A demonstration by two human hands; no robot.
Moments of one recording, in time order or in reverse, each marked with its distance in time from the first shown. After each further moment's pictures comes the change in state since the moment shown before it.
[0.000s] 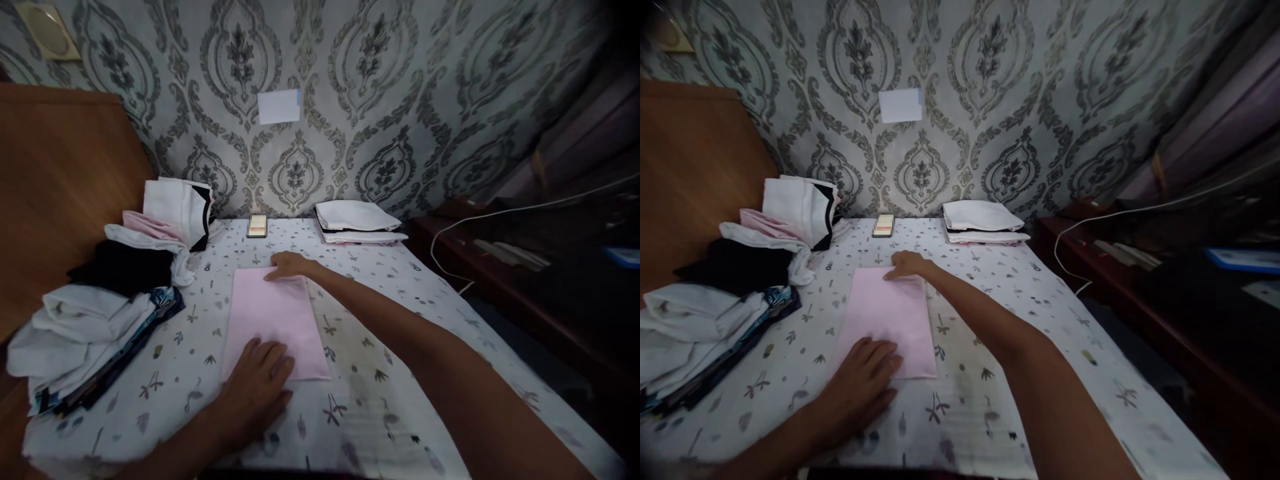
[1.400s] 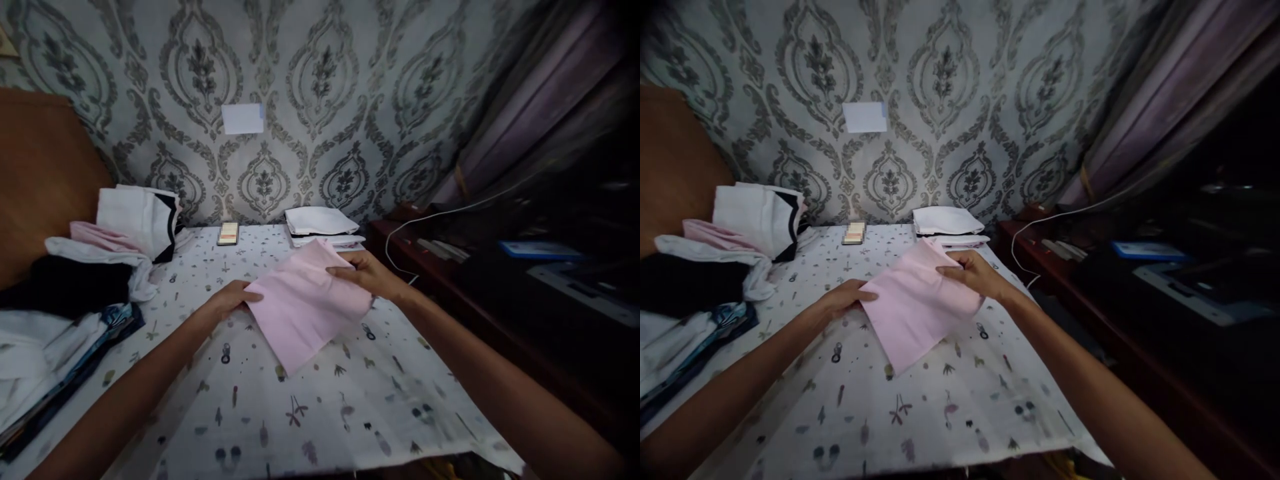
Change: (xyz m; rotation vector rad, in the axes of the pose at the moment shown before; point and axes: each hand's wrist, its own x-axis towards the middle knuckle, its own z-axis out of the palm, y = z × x) left_hand 0.144 -0.098 -0.002 -1.494 -0.171 -0.832; right_hand -0.219 0.083 -0.046 0.789 0.445 -0.038
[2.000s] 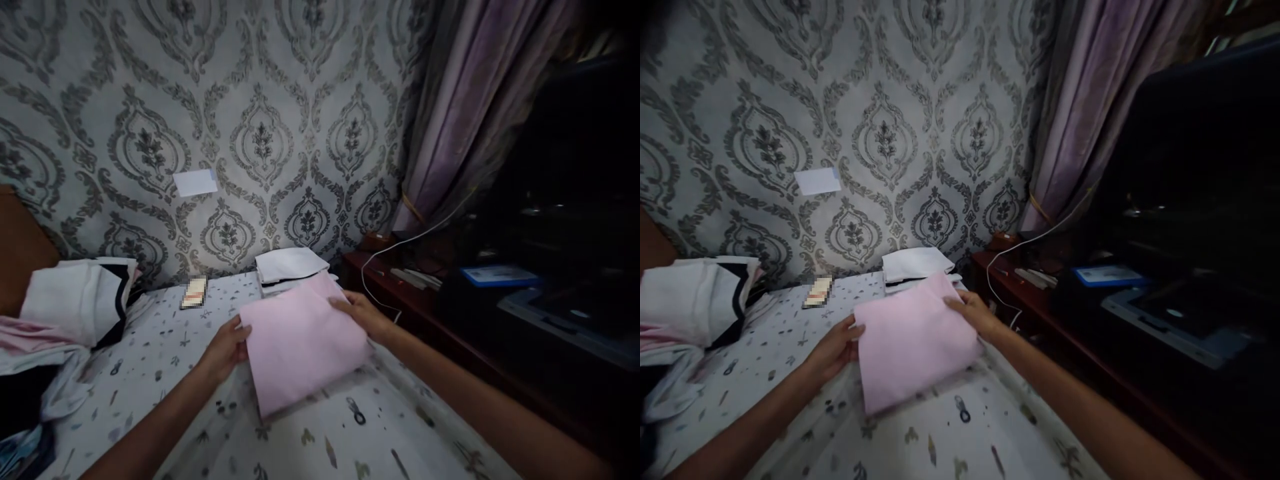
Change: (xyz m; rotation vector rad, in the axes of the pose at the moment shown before) left_hand 0.059 0.040 0.088 -0.265 0.072 0.146; right_hand 0.016 0.104 -0.087 0.321 0.324 0.179
